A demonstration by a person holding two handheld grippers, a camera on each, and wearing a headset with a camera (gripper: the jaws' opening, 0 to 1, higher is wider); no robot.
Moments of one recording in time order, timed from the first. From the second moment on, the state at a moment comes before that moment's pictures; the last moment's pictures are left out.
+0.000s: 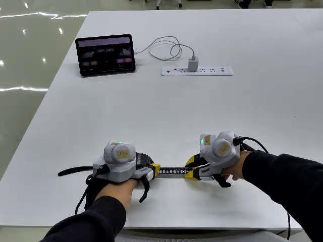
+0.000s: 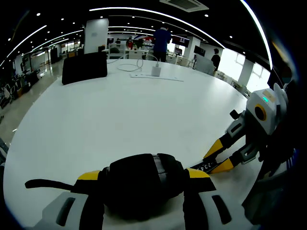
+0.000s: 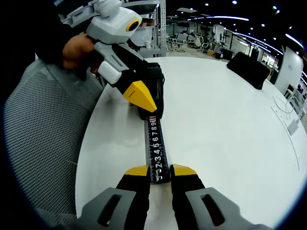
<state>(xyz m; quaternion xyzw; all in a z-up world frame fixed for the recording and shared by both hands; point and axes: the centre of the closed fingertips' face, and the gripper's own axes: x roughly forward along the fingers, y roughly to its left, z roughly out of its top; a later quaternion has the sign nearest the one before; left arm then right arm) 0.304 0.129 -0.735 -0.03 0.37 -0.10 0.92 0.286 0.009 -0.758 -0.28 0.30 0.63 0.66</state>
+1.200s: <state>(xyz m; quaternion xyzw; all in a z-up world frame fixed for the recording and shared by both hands) 0.304 0.131 -0.734 -0.05 0.37 -0.11 0.92 0.287 0.030 -0.759 -0.27 0.30 0.63 0.67</state>
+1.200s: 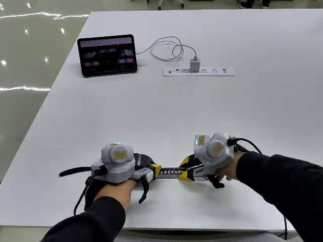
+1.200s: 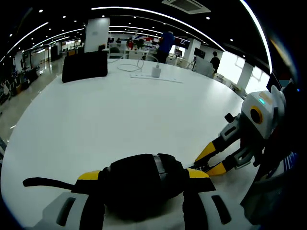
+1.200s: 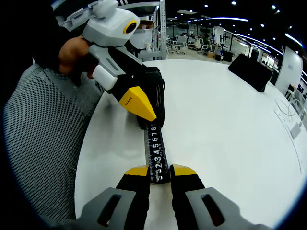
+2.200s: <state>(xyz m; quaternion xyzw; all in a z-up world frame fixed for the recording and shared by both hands) 0.304 0.131 -0.734 -0.05 0.37 -0.11 0.92 0.285 0.051 -0.759 -0.27 0.29 0.64 0.66</state>
